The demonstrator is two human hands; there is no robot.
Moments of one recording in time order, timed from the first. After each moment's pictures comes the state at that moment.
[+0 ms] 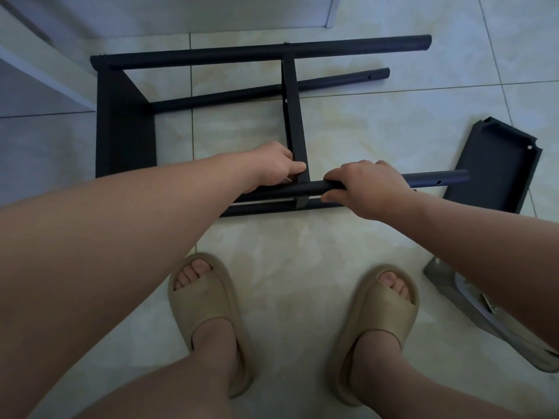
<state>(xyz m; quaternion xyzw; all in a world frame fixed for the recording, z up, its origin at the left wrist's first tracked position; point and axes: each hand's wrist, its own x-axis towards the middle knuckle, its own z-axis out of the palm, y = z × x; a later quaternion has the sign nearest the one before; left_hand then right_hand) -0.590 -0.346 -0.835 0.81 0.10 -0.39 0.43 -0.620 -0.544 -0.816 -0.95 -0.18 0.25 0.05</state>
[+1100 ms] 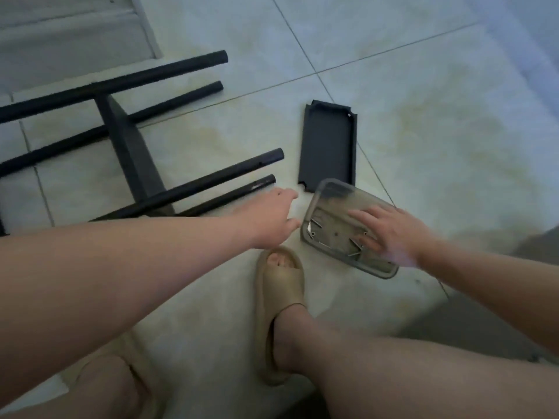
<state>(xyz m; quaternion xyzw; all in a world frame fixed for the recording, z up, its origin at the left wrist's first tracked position) -0.699 -0.583 -0.786 0.87 -0.32 -0.34 0.17 -0.816 -0.843 -0.786 -0.95 -0.05 0.30 -0.03</state>
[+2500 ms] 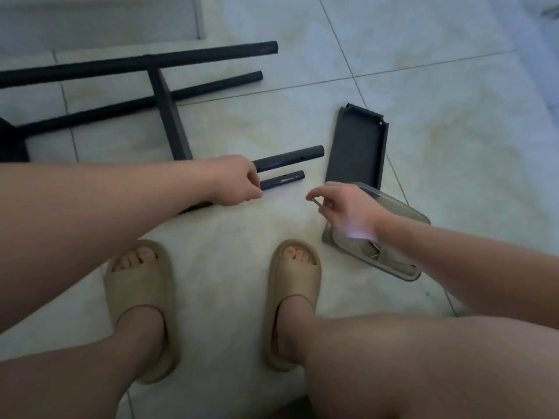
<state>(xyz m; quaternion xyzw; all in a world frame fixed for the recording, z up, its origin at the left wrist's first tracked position) -0.642 -0.461 -0.748 0.87 -0.17 -0.41 0.21 -0.730 -0.704 -0.772 -0.95 -0.04 0.24 0.21</state>
